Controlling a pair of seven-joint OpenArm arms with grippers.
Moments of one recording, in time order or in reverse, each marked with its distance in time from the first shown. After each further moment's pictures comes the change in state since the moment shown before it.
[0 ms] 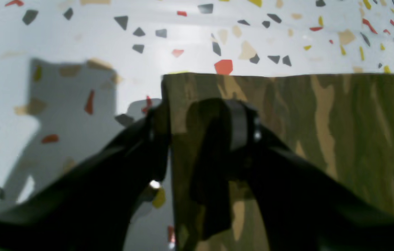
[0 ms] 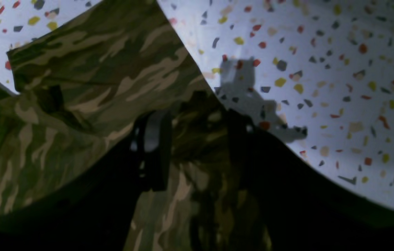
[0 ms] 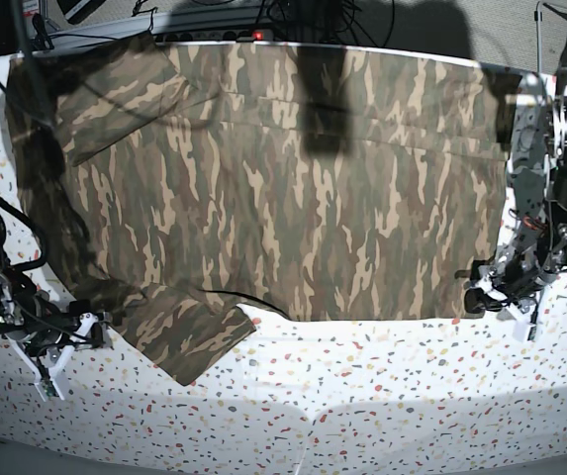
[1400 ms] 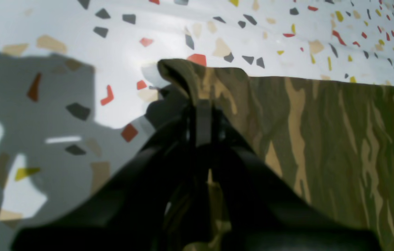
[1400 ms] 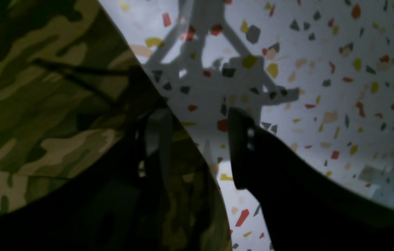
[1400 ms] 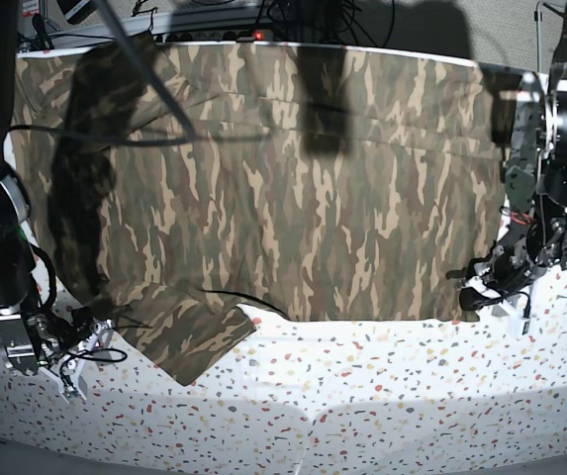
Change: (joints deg) left arm 1.2 1.5 0.0 -0.1 -4.7 -0.2 -1.0; right arm 24.5 -18.6 -30.2 -56.0 -1.7 10.3 11.5
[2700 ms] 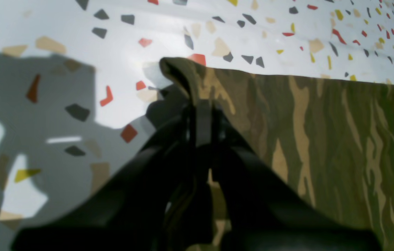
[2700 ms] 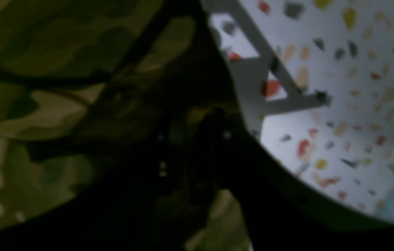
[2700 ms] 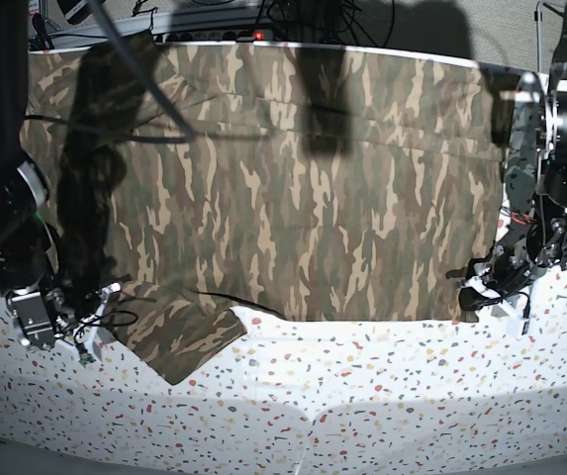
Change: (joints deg) left arm 0.0 0.0 0.0 0.0 0.4 0.0 -0.1; right arm -3.1 -1.9 0.2 -3.3 -6.2 1.4 -2.1
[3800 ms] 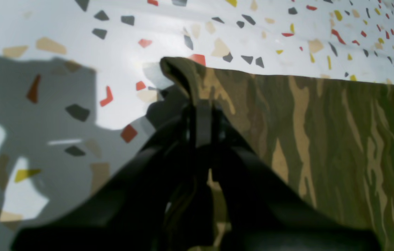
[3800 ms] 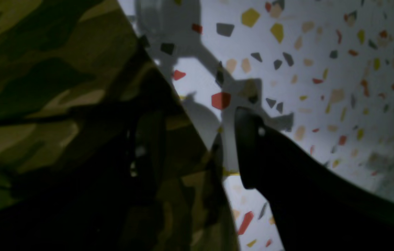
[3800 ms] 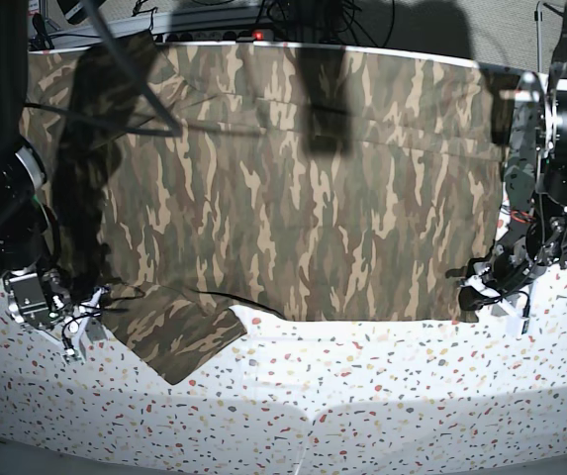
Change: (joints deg) left arm 0.2 0.0 0.0 0.0 0.4 0.0 -1.1; right arm -4.9 1.4 0.0 0.4 2.2 0.6 8.6
